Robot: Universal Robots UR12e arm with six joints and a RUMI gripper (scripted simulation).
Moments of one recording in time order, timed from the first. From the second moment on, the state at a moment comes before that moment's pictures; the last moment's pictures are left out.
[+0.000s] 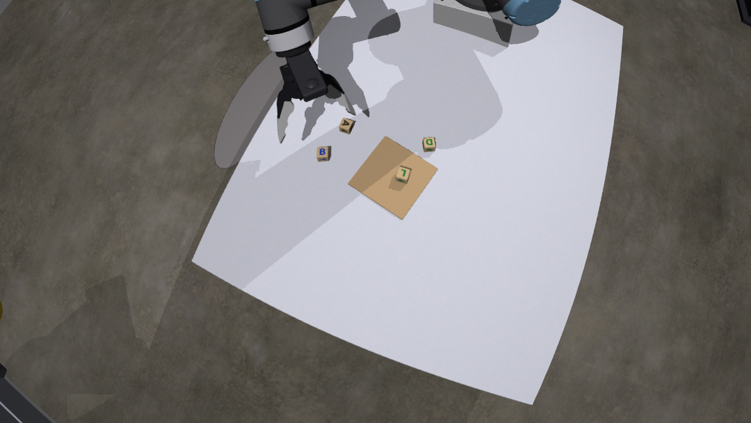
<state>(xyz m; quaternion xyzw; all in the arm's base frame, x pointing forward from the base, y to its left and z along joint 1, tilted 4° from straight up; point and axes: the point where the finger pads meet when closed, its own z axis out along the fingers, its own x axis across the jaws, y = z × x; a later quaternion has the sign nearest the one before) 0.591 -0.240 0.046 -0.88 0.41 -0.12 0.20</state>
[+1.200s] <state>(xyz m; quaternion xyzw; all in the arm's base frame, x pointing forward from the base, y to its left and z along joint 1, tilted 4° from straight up) 0.591 -0.240 0.046 -0.88 0.41 -0.12 0.20</state>
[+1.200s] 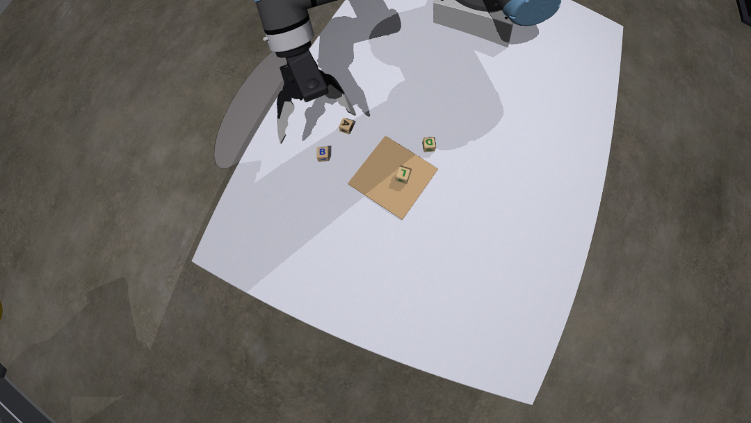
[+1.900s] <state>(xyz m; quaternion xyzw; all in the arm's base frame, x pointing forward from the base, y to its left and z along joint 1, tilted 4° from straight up) 0.596 -0.159 0.040 -0.96 0.25 -0.07 0.11</state>
